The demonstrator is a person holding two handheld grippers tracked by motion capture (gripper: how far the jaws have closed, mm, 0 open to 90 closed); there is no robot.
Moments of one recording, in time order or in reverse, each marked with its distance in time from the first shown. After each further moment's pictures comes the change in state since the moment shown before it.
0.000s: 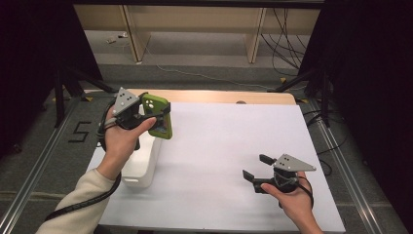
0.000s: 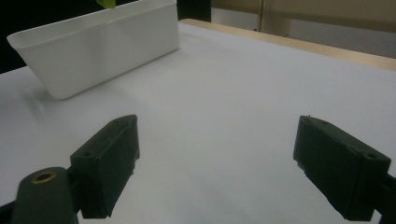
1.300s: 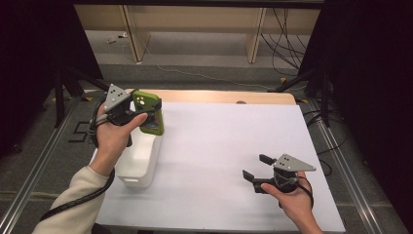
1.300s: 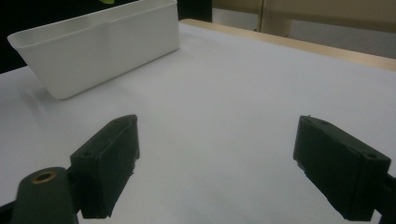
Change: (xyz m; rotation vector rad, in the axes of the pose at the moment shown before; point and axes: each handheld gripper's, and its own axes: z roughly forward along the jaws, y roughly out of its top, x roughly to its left) left arm 0.021 0.002 -0.003 0.003 0.049 0.005; right arm 0.000 0.000 0.000 0.000 0.000 -0.002
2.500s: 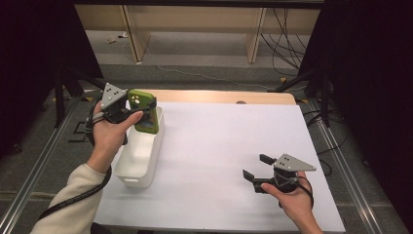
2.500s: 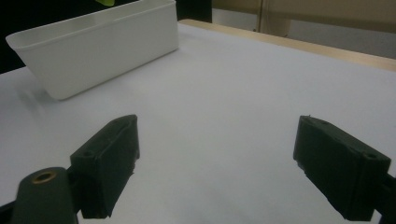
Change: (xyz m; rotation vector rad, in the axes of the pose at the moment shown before) left arm 0.016 -0.003 0.002 0.015 0.032 0.010; right arm -0.001 0.000 0.000 -0.003 -0.002 0.001
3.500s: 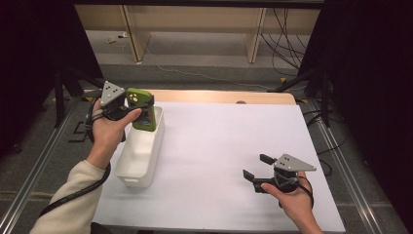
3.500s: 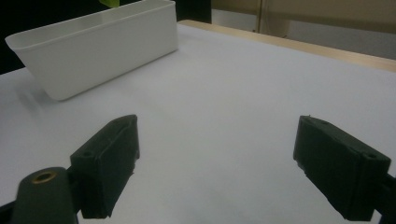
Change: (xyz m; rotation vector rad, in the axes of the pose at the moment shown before) left arm 0.012 -0.003 0.010 0.003 0.017 0.005; right arm 0.000 0.000 0.000 -0.002 -0.003 0.002
